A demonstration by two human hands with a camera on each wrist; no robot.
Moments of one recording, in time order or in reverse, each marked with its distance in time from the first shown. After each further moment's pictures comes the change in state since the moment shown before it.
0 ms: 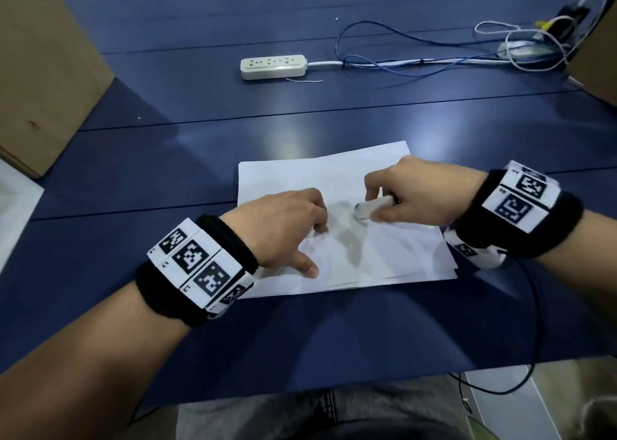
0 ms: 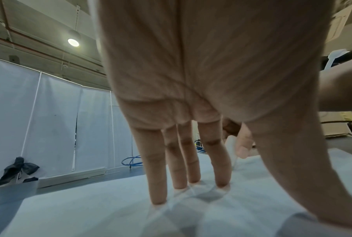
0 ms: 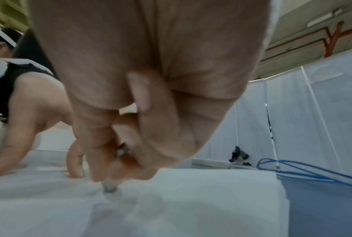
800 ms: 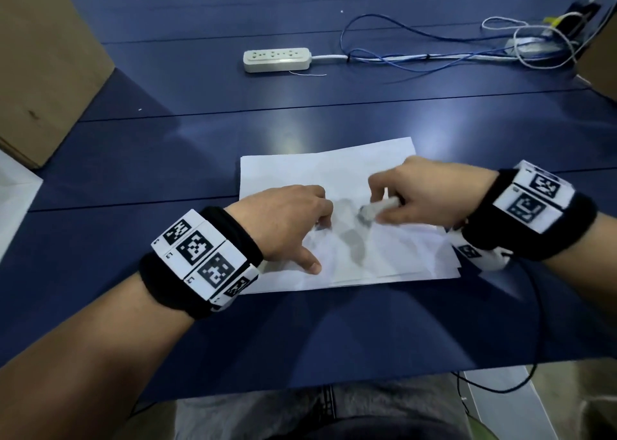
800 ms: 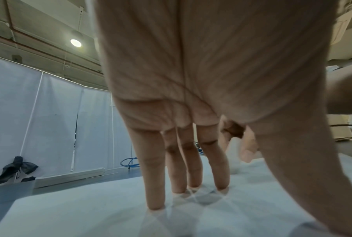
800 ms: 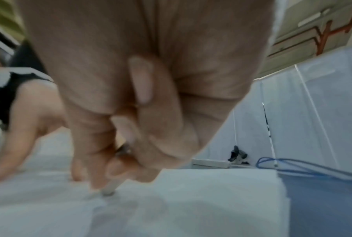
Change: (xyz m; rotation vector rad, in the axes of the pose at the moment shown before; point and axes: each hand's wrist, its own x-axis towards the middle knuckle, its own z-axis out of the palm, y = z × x) left_hand 0.005 0.000 -0.002 0.042 -0.019 -0.003; right_hand -0.002 -0.003 0.000 -0.003 -0.042 -0.012
